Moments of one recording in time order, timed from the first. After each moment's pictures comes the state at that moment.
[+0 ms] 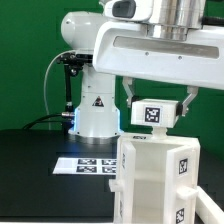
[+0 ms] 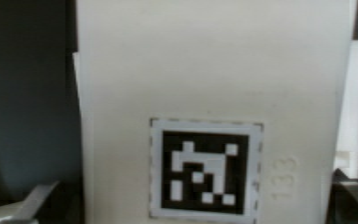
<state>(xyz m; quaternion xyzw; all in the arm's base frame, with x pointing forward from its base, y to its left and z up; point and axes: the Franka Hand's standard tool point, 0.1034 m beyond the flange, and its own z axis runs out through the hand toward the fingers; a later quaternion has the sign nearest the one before) 0.607 0.048 0.174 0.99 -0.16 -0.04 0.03</state>
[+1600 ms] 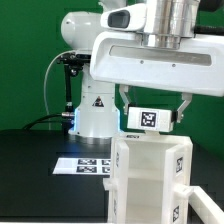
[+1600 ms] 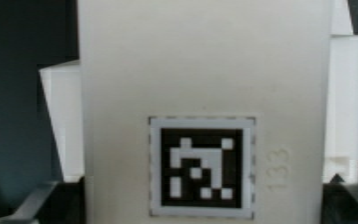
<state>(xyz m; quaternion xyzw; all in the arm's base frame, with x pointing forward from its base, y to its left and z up) 0.598 0.046 0.166 0.99 -0.17 -0.03 0.03</state>
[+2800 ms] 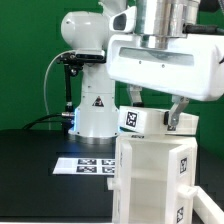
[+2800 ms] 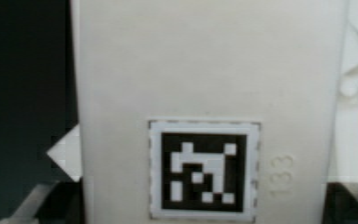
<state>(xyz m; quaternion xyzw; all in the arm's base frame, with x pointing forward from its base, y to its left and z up) 0.596 0.049 0.164 0.87 -0.50 -0.02 0.03</state>
